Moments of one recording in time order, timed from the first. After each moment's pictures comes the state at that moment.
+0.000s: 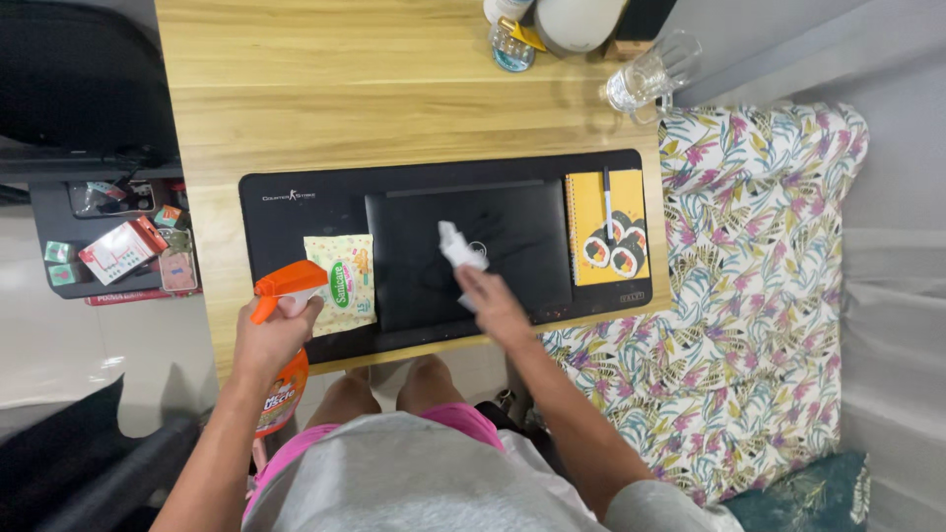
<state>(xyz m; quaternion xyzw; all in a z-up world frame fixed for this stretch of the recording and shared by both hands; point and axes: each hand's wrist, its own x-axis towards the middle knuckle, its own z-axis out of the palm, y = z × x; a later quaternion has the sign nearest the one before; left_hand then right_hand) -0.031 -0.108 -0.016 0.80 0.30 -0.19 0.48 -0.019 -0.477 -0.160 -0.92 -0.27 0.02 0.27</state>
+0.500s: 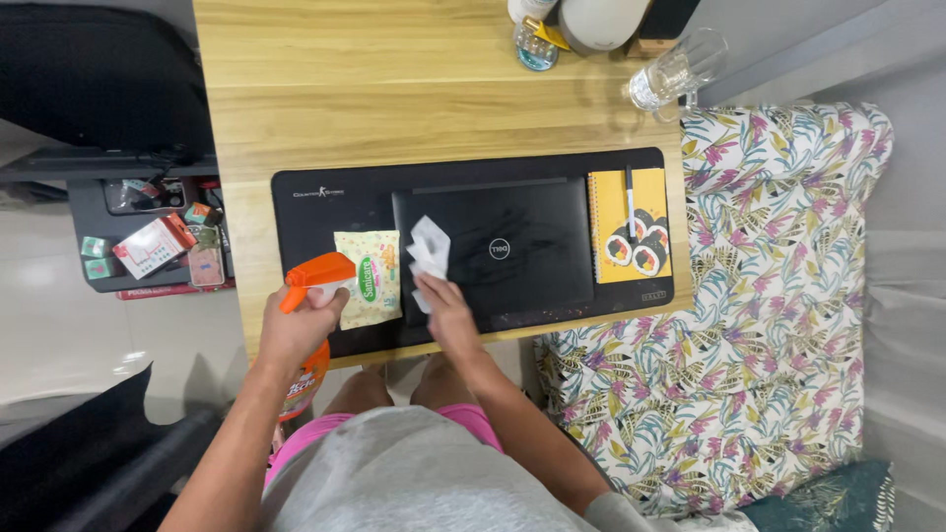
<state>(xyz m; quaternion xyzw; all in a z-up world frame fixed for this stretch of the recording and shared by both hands) -0.030 -0.100 -0.004 0.77 0.28 -0.17 0.55 -0.045 -0.340 -0.137 -0.90 -0.19 -0.07 0.39</state>
